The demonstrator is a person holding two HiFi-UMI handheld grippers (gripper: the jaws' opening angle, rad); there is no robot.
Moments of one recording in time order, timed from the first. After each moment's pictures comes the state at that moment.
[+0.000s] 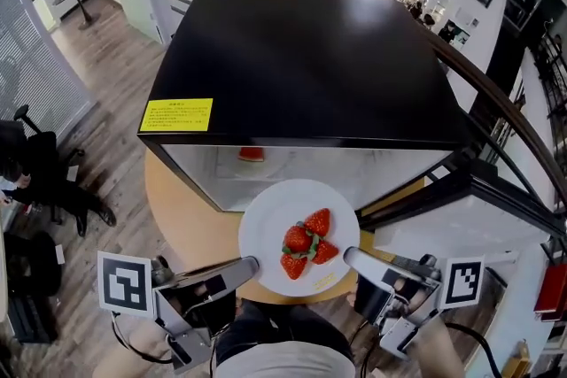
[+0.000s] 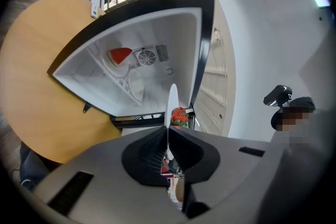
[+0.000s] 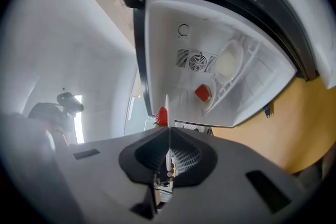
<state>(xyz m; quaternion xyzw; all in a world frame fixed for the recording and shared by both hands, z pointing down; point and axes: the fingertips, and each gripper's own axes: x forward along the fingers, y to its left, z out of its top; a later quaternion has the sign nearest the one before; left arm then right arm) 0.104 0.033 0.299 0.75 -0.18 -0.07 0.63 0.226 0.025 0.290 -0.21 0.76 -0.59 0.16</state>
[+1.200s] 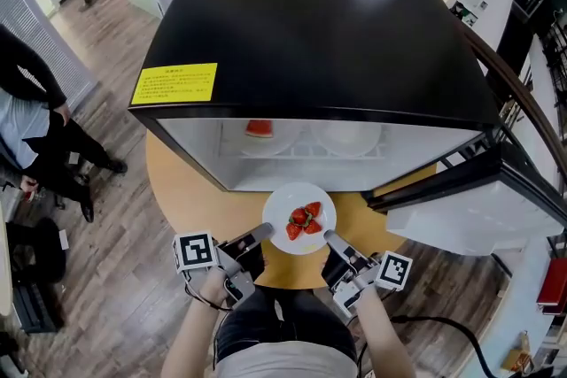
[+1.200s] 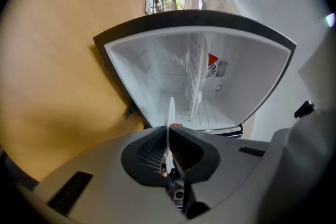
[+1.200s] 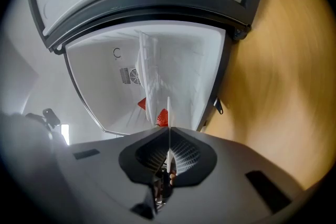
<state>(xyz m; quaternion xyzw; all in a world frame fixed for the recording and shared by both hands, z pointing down) 0.100 -0.005 0.527 0.66 -0.25 -0.14 0.70 0.235 0.013 0.535 -0.29 0.66 -0.64 0.26</state>
